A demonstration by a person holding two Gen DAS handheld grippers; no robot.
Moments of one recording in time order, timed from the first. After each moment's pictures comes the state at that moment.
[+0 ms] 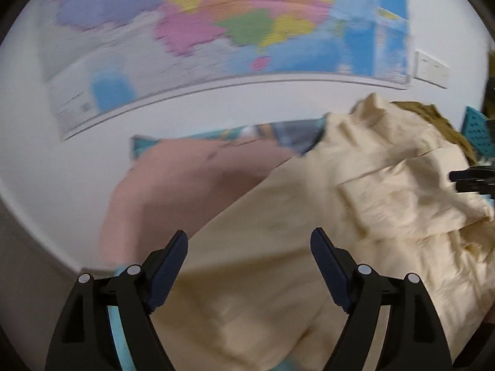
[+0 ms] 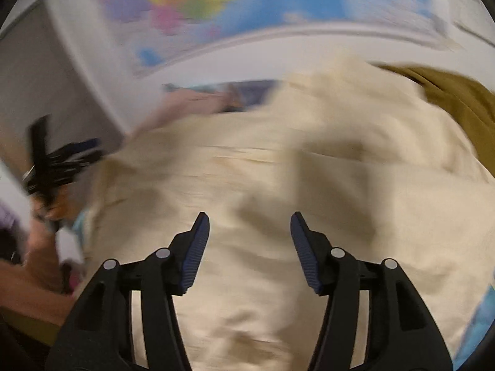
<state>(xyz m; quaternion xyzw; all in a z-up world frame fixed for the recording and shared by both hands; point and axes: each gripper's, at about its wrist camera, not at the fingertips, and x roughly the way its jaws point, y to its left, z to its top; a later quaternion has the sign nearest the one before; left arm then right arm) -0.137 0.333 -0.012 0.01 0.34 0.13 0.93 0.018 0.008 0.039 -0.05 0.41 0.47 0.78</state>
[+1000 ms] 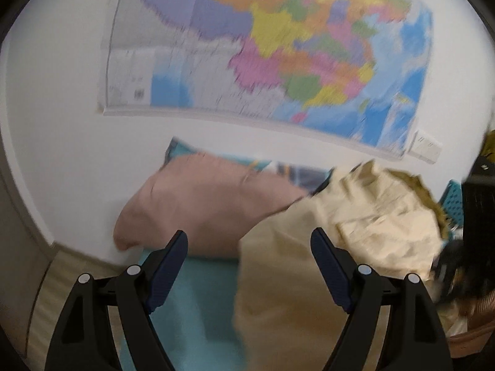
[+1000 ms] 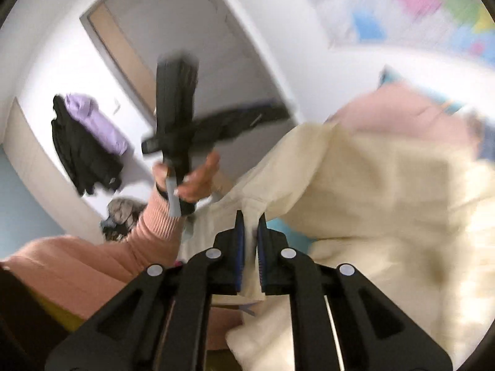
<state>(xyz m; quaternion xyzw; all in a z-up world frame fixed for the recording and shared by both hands) -0.225 0.393 0.029 -0.12 0.23 0.10 0.96 -0.065 0.153 0.105 -0.06 0.36 0.72 0.59</state>
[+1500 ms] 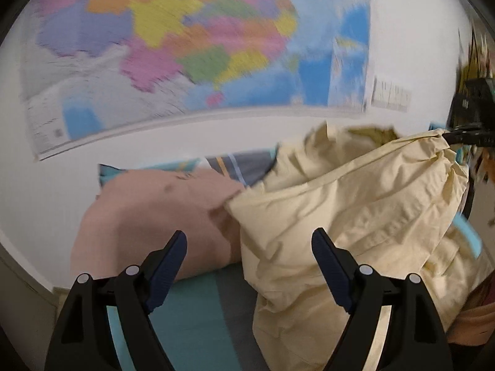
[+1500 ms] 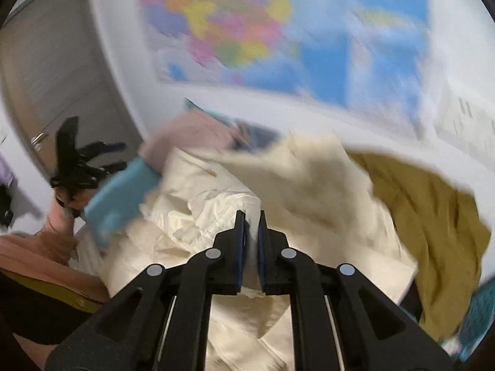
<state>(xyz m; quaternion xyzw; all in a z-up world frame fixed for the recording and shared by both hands) -0.123 0.278 0.014 0.00 0.29 0.04 0.96 0.084 -0.085 0.130 -0.12 0.39 0.46 0.79</state>
